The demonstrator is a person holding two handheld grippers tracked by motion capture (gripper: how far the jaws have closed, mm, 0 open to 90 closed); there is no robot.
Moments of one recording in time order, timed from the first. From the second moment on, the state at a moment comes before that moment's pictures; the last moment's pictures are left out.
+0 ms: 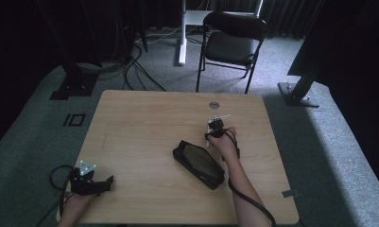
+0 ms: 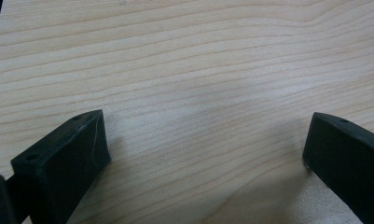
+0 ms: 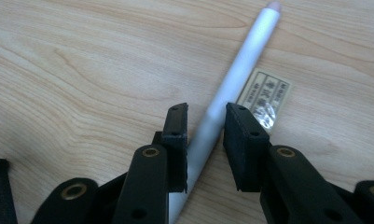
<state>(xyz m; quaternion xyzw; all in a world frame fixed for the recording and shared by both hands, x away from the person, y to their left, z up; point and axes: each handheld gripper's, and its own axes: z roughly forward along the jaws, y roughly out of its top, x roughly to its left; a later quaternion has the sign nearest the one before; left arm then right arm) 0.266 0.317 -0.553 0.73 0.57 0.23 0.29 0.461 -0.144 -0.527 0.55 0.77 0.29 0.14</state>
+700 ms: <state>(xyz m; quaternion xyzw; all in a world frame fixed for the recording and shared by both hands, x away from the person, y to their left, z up) 0.266 0.317 -0.553 0.73 0.57 0.23 0.29 0.469 -0.138 -0.525 0.53 0.79 0.26 0.14</state>
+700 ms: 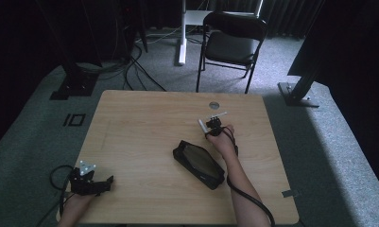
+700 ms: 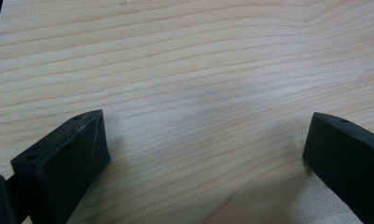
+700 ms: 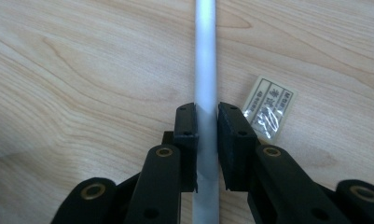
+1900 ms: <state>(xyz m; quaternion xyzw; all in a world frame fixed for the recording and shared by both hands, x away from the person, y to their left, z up) 0.266 0.317 -0.553 0.74 0.57 0.23 0.29 0.423 -0.154 -0.442 0.46 0.80 0.33 0.17</state>
